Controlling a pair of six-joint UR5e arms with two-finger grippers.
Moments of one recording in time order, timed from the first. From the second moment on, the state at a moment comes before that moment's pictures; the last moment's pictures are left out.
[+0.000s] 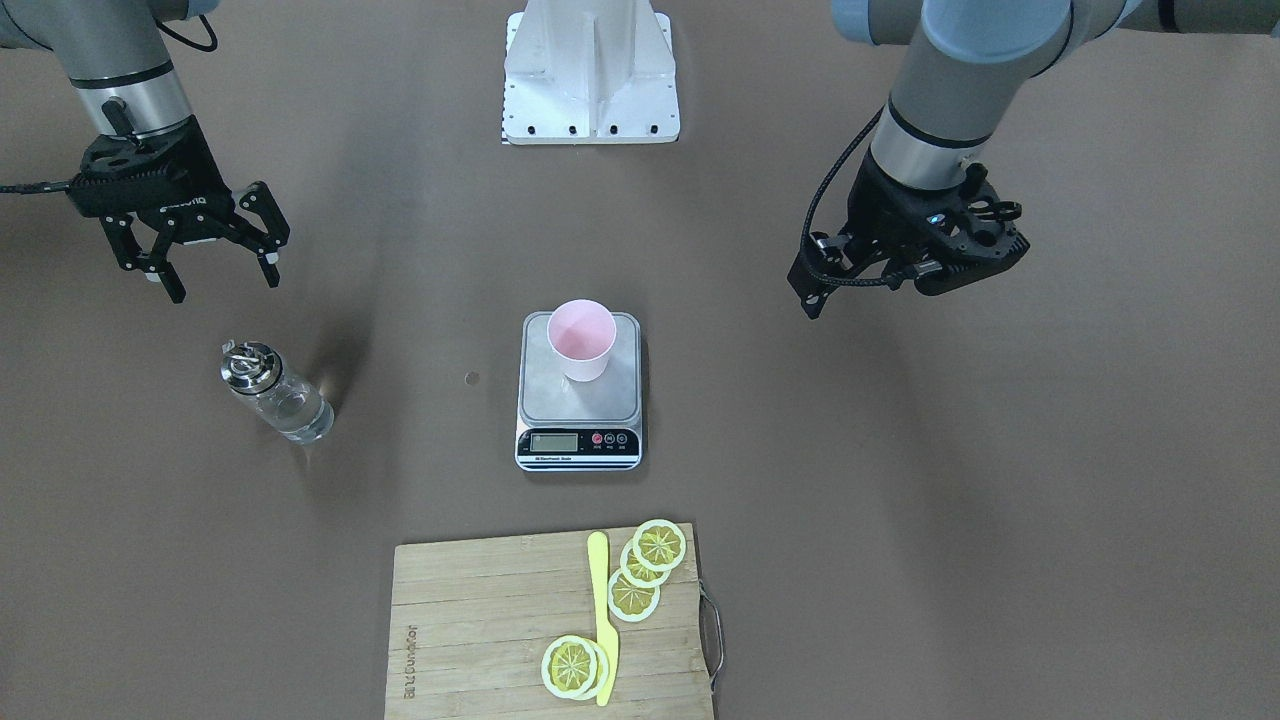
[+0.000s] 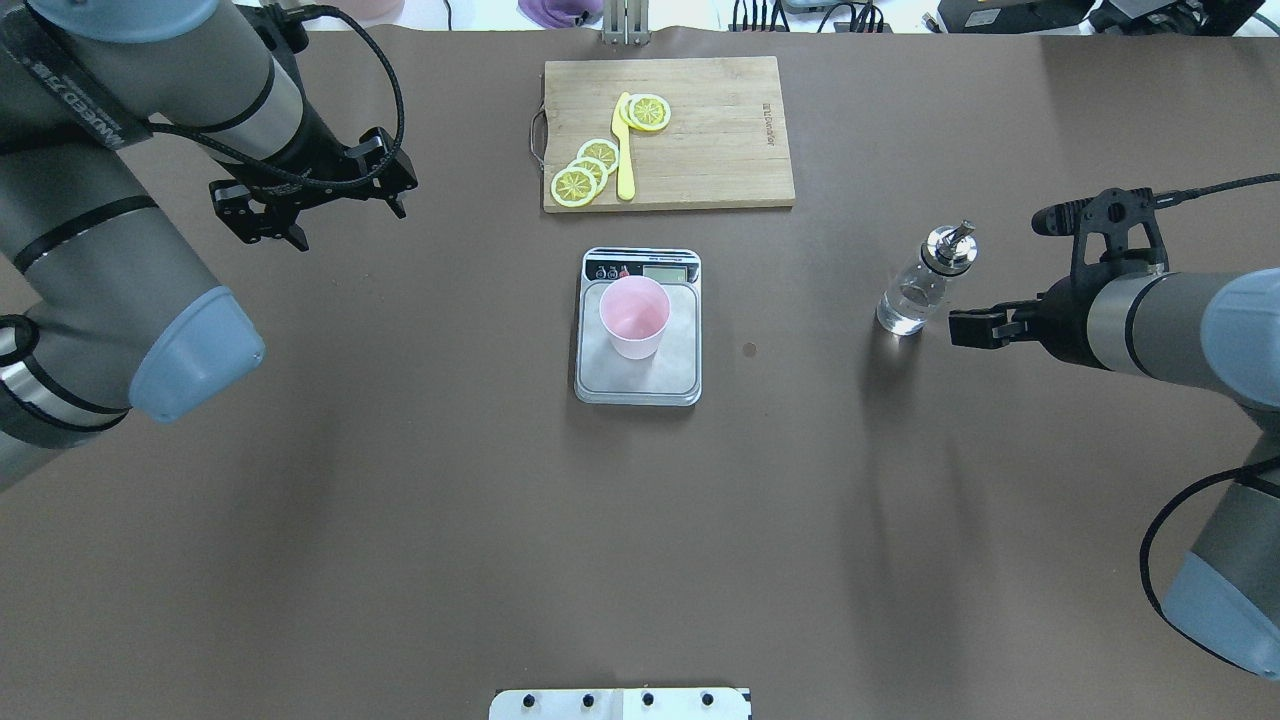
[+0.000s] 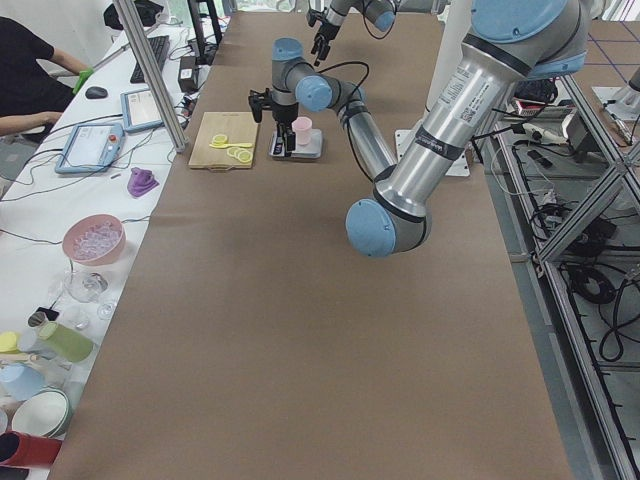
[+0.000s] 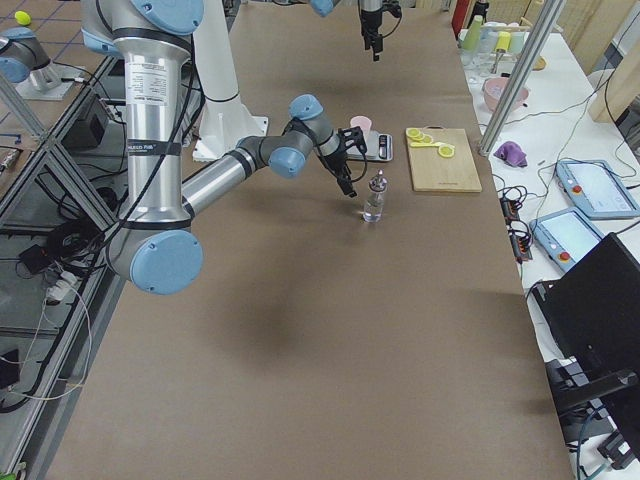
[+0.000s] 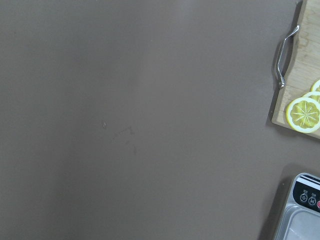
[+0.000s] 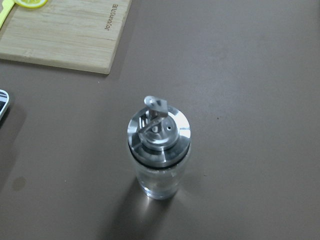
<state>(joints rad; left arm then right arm) -0.86 -2.16 -1.91 -1.34 -2.05 -1.30 0.67 -1.60 2.10 -1.11 1.60 0.92</state>
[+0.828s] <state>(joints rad) -0.86 -2.17 -1.90 -1.34 -2.05 -1.30 0.58 -1.60 1.85 -0.69 1.39 0.92</state>
